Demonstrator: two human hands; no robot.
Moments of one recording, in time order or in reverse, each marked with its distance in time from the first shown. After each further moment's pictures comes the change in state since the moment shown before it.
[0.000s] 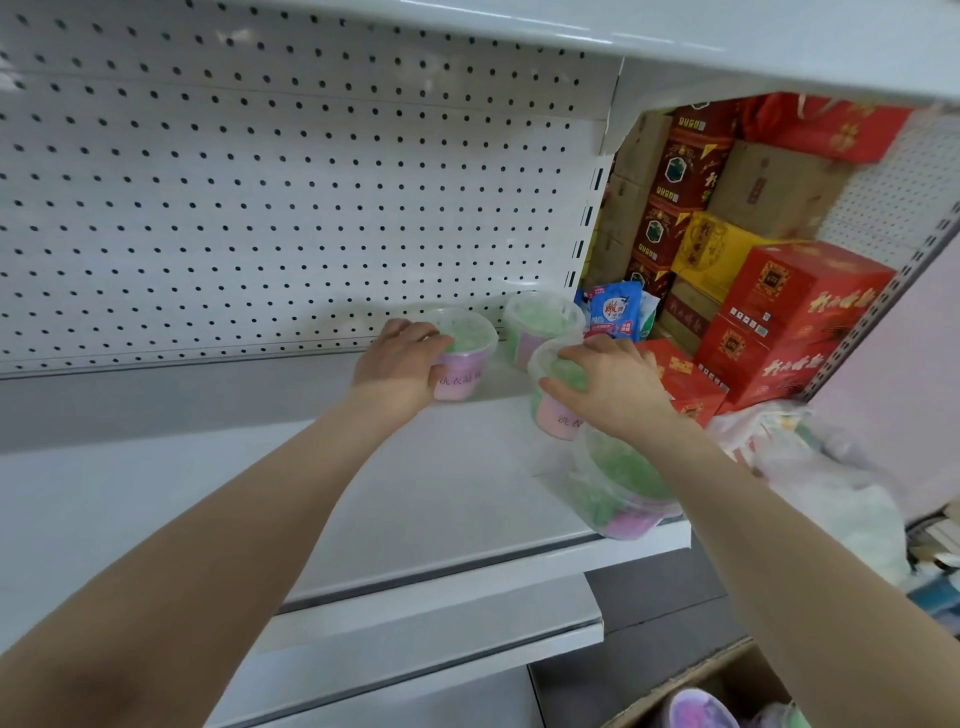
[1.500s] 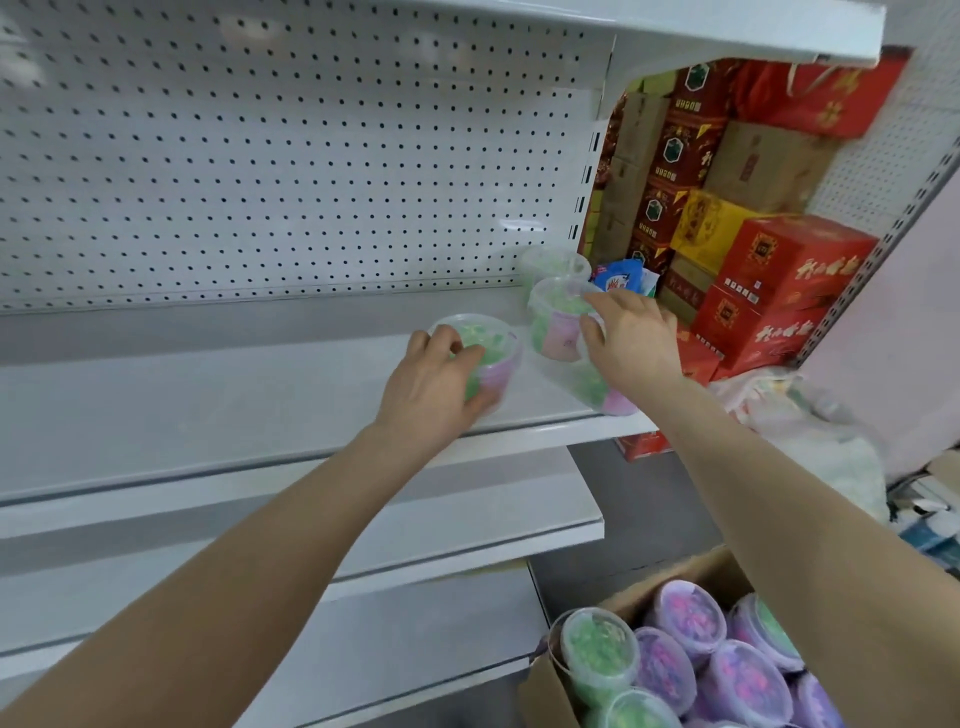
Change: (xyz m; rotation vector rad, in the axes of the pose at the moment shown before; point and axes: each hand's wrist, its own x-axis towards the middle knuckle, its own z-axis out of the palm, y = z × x) left_hand -0.180 0.054 -0.038 0.006 0.188 0.103; right_hand -0.109 -0.031 -0.026 0.090 0.261 0.066
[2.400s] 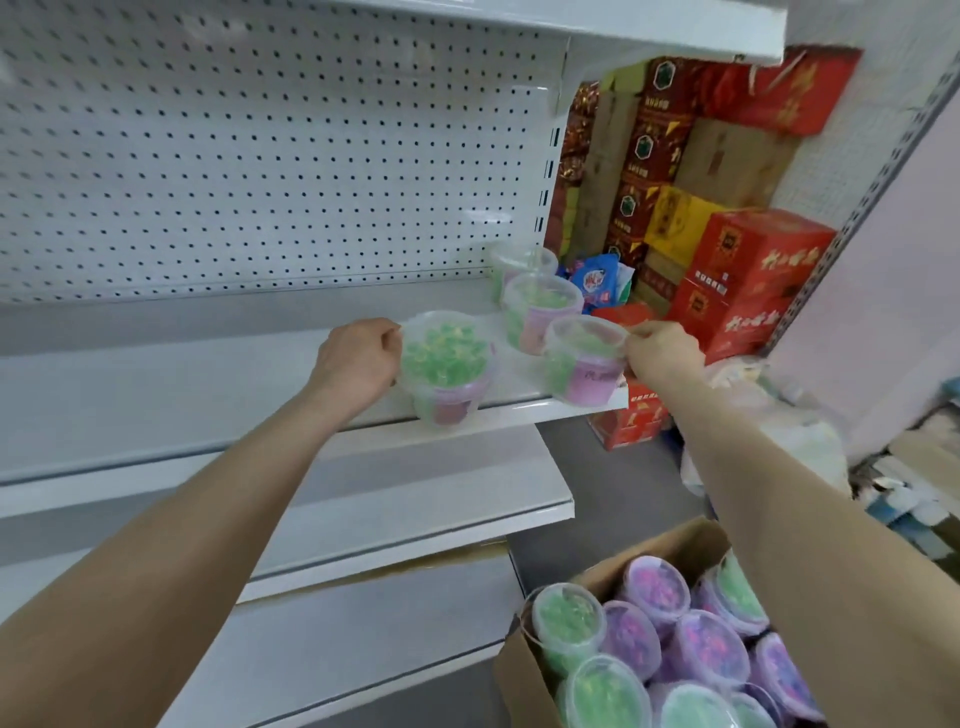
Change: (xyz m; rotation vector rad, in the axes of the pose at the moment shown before) left_hand -0.002 -0.006 -0.038 -0.335 -0.110 -0.409; right_hand -0.038 0.052 -0.044 0.313 -0.215 0.618
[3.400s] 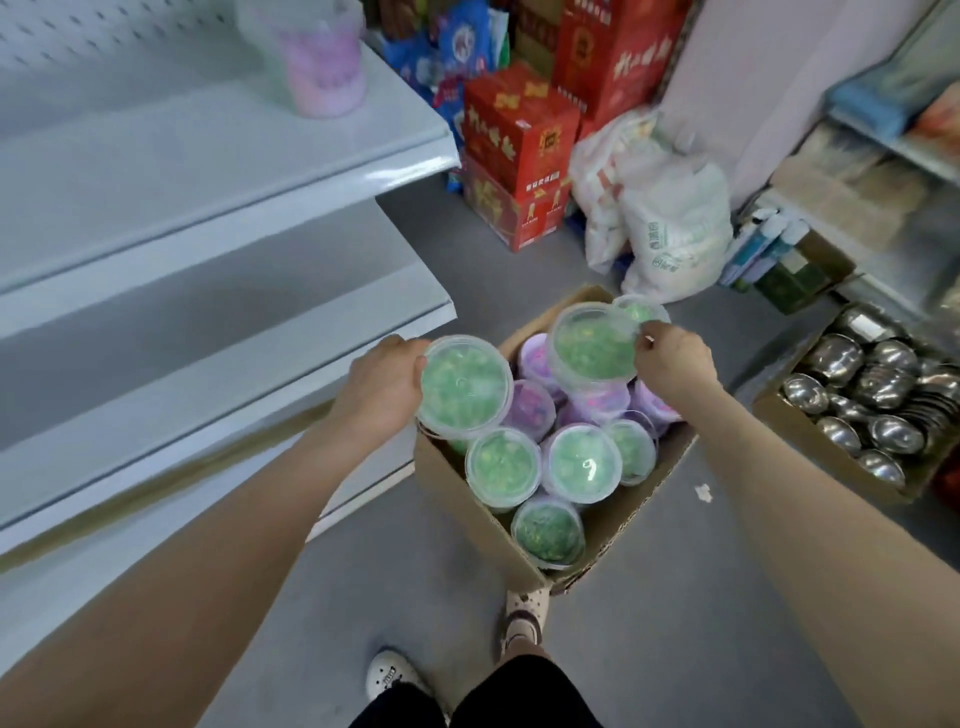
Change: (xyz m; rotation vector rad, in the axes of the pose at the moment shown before) left_hand -0.163 0.048 0.228 0.205 -0.480 0.358; right_hand -0.122 0.313 0.013 -0.413 -0.173 0.168
